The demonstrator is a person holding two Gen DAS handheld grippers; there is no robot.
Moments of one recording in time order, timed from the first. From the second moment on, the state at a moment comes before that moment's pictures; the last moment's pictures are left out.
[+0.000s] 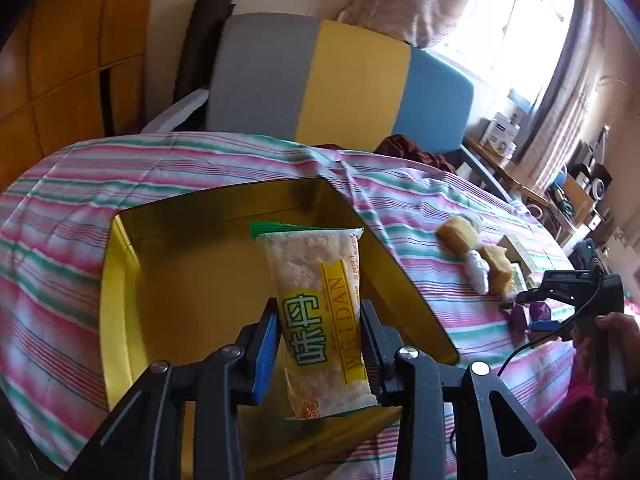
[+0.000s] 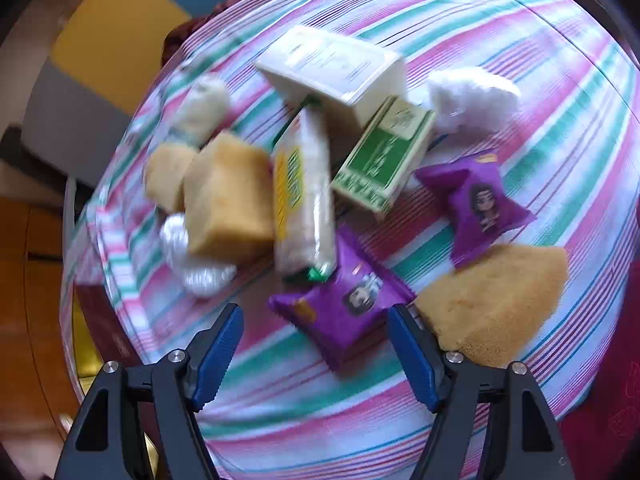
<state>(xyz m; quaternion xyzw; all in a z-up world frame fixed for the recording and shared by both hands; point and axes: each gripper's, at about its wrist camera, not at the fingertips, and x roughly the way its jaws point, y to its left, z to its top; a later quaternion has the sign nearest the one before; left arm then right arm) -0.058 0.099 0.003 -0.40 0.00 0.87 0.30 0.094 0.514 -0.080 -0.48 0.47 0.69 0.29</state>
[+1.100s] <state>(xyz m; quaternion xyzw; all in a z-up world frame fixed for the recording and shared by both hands) -0.091 0.035 -0.004 -0.42 -0.02 0.88 0.22 0.074 0.469 -0.097 -0.49 0.42 0.74 0.22</state>
